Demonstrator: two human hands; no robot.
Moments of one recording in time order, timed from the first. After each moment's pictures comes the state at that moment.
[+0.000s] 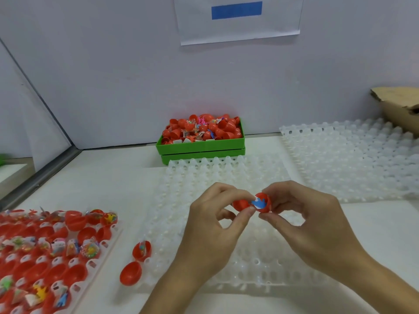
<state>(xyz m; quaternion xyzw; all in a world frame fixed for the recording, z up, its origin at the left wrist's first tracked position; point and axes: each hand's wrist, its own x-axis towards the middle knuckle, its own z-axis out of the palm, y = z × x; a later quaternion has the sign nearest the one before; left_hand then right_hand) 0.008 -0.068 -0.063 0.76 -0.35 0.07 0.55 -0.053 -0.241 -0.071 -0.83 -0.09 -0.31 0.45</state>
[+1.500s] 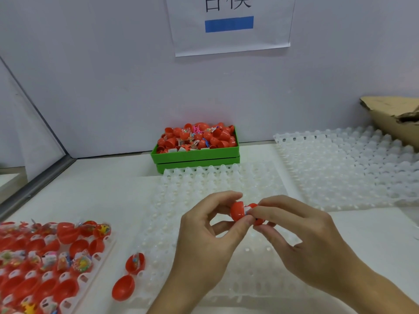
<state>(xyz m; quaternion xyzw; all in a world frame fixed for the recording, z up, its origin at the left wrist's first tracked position) -0.001 -0.072 -0.059 0.69 -0.28 0.02 0.67 -0.052 -0.246 -0.078 -0.86 -0.18 -0.38 0.30</state>
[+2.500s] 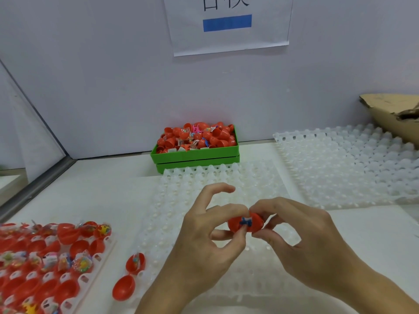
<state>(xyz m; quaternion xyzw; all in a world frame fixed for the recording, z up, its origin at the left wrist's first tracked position) 0.006 -0.062 -0.058 0.76 -0.39 0.06 0.52 -0.056 -0.242 -0.072 -0.86 -0.19 -0.34 0.33</state>
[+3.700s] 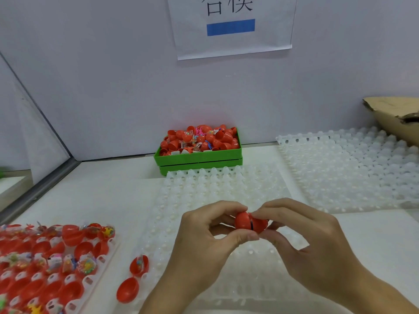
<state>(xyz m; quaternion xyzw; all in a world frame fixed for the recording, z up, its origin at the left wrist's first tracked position) 0.008 -0.060 -0.055 0.74 -0.32 0.00 0.59 -0.055 -0.240 -0.072 -0.84 -0.18 -0.39 0.33</state>
